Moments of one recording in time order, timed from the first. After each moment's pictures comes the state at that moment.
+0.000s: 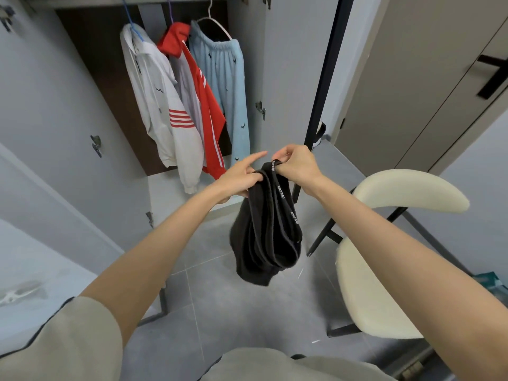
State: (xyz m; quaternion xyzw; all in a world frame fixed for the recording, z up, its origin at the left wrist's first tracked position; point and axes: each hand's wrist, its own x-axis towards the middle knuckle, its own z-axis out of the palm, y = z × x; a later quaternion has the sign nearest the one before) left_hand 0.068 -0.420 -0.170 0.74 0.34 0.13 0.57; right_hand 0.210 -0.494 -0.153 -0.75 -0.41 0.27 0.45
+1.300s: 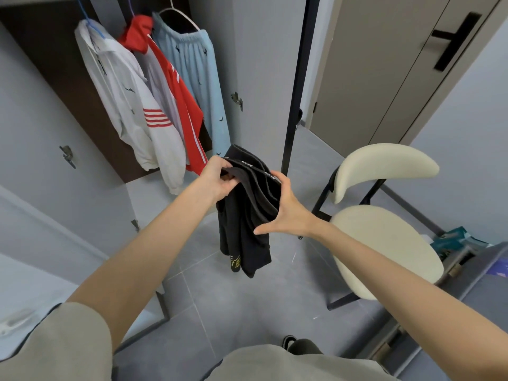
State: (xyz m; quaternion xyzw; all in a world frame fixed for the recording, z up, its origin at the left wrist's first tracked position) left_hand 0.049 -0.417 -0.166 0.23 0.45 0.29 0.81; right_hand 0.160 -0.567 -0.233 -0.69 -0.52 0.31 0.39
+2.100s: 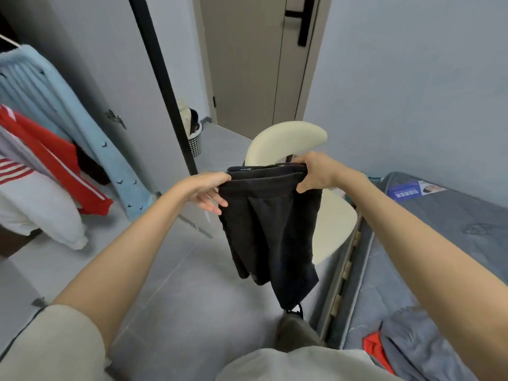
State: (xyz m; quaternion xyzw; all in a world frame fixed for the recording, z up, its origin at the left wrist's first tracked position) left_hand 0.214 -0.494 -0.172 0.78 0.33 -0.25 0.46; right_hand 0.339 -0.725 -0.157 -0.90 -0.35 0.22 0.16
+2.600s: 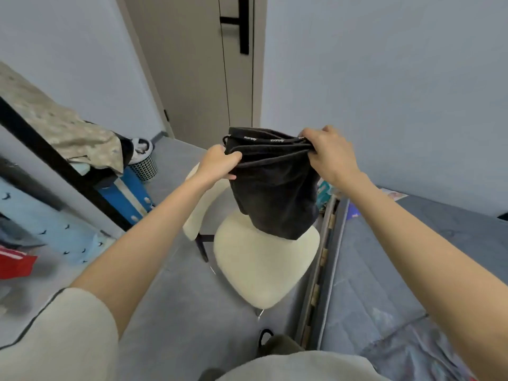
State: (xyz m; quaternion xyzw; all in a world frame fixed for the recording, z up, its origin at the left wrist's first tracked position) left_hand 0.488 -0.609 -0.174 0.81 0.22 0.01 0.55; right_hand 0.554 -0.841 -0.156 -0.93 -0.29 -0.16 0.15
